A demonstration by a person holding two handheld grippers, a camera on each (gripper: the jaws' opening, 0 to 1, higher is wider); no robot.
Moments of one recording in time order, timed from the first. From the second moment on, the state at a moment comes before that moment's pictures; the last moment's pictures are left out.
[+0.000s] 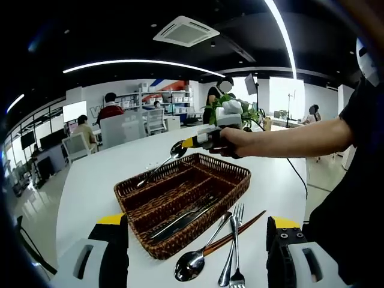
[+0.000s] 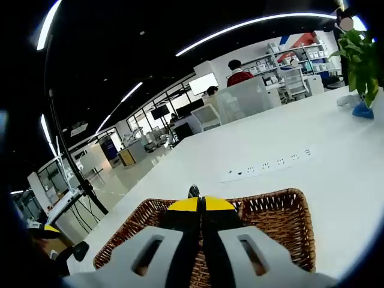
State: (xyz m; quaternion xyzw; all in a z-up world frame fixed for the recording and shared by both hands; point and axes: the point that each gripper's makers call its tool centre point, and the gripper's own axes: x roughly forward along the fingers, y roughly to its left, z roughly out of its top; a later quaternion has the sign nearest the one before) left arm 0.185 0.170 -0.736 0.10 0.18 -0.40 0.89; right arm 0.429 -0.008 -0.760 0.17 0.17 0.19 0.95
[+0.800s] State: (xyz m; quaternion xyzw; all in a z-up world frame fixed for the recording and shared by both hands) left arm 0.196 0.161 -0.739 0.10 0.20 -0.39 0.89; right arm 0.446 0.005 -0.803 0.07 0.25 0.15 0.95
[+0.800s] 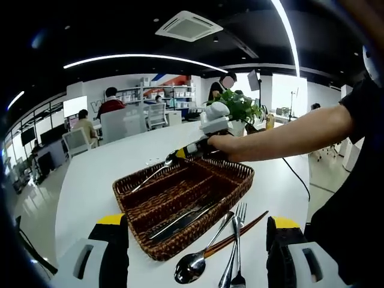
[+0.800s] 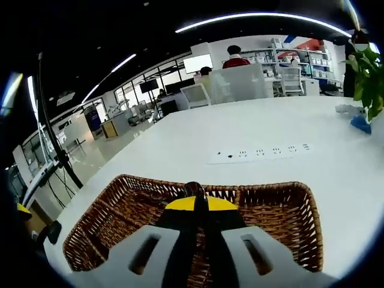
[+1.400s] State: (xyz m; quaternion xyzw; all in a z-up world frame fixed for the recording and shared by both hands) left arm 0.192 0.165 -0.737 0.10 0.20 -0.39 0.89; right arm 0.456 -0.006 -0.816 -0.04 0.28 0.15 0.95
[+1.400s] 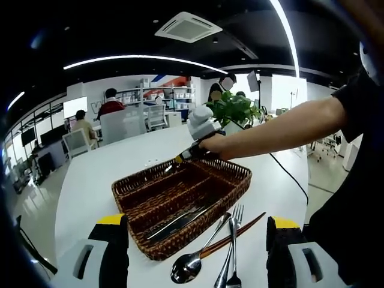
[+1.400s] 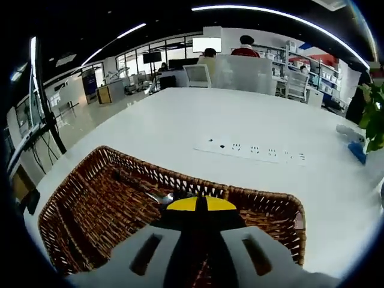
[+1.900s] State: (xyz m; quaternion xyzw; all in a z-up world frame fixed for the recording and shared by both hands) left arm 0.192 0.170 -0.735 0.10 0.19 -0.39 0.90; right arm 0.436 -0.013 -0.791 -0.02 0.24 0.18 0.95
